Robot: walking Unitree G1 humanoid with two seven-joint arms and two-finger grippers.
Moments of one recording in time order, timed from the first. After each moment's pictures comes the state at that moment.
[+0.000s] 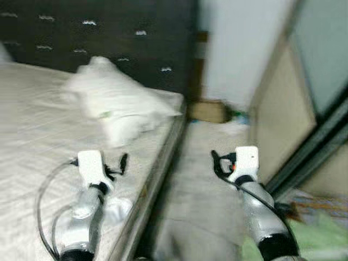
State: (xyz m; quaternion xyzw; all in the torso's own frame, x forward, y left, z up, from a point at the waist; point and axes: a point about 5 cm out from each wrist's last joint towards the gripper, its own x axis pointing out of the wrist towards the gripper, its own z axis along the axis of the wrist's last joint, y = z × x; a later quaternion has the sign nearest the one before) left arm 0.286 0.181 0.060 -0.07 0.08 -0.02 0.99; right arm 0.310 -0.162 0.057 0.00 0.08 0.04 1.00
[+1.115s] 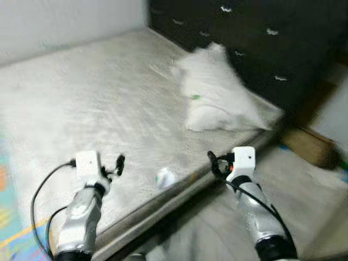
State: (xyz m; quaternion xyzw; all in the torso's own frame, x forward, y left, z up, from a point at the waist) left arm 0.286 0.184 0.065 -0.08 0.08 -0.01 0.99; right arm 0.309 -0.156 0.060 0.01 0.09 0.06 0.99
